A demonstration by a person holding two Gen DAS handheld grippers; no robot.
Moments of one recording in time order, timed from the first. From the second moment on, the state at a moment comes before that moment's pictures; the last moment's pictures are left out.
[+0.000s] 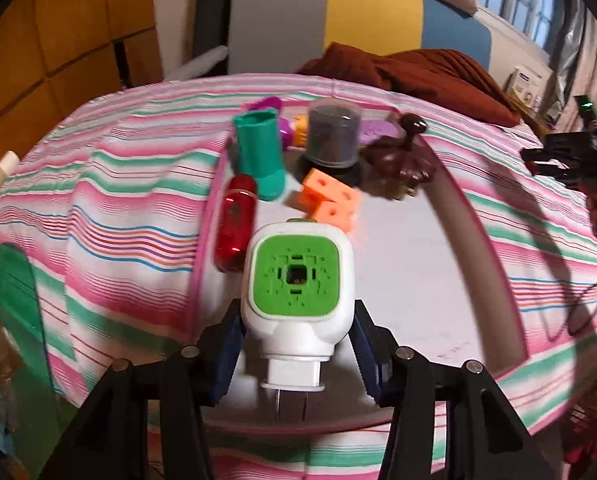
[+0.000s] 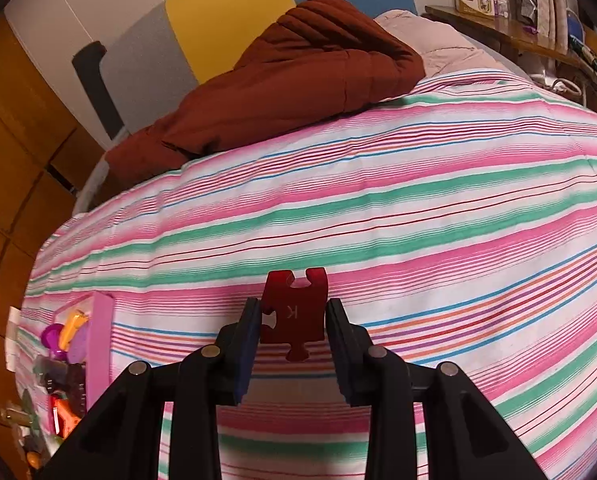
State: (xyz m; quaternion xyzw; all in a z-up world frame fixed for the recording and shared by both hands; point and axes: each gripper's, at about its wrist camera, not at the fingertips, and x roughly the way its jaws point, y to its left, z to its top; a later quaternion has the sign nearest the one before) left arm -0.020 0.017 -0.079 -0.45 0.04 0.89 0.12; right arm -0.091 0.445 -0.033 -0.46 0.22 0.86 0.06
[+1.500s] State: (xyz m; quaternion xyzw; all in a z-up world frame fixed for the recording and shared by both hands) left arm 0.023 -0.018 -0.042 -0.36 0.02 0.93 0.05; right arm 0.005 0.187 -0.013 -0.45 0.03 0.87 -0.21
